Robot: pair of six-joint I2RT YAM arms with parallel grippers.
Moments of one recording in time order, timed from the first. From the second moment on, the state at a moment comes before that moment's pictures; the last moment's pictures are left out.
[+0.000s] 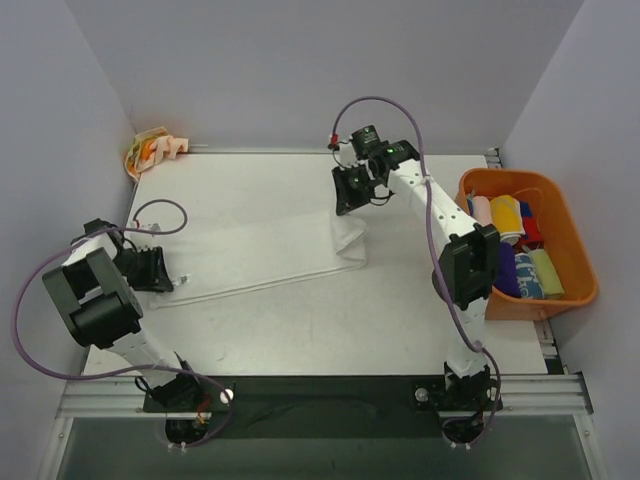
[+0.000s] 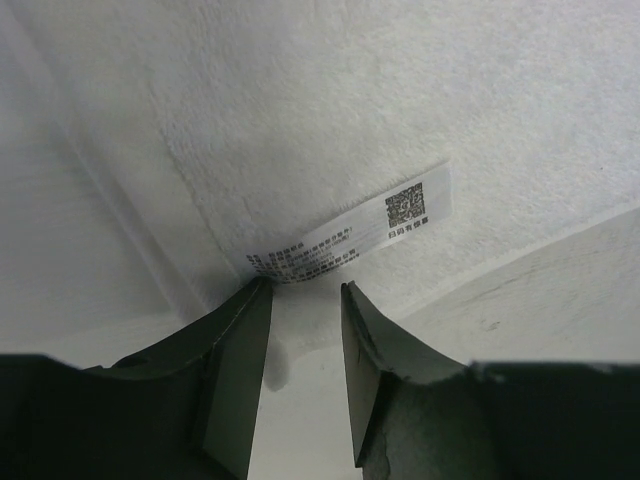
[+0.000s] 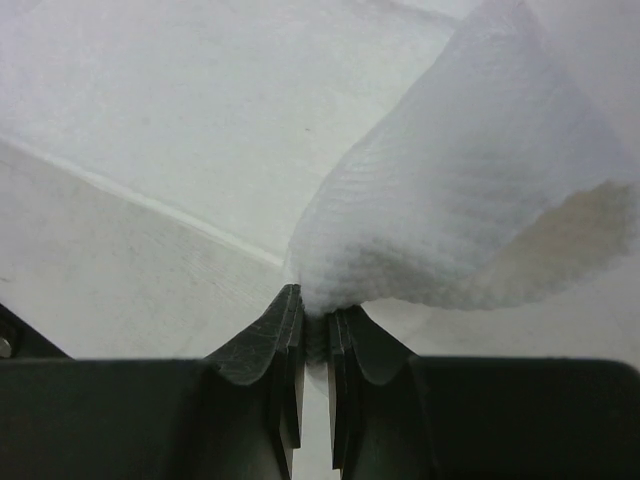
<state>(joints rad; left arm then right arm) 0.54 1.73 1.07 -0.81 0.42 0.47 0.45 2.04 1.98 -0.99 -0.27 0.02</state>
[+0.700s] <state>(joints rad) 0.54 1.74 1.05 -0.79 0.43 0.45 0.69 2.32 2.15 -0.93 -0.28 0.16</state>
